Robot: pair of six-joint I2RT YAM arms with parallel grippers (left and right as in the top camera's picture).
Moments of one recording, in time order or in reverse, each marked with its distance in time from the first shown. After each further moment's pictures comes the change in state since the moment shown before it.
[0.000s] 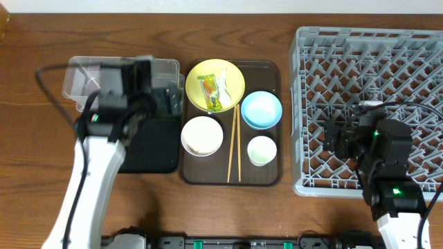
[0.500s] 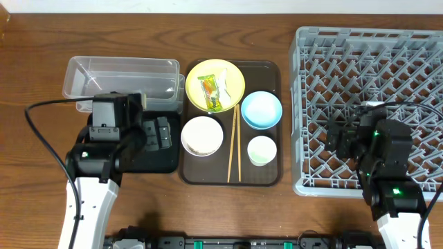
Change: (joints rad) left arm 0.049 -0.246 -0.185 -0.199 -0.082 0.017; right arm 0.000 0.000 0.000 -0.005 0.027 0.000
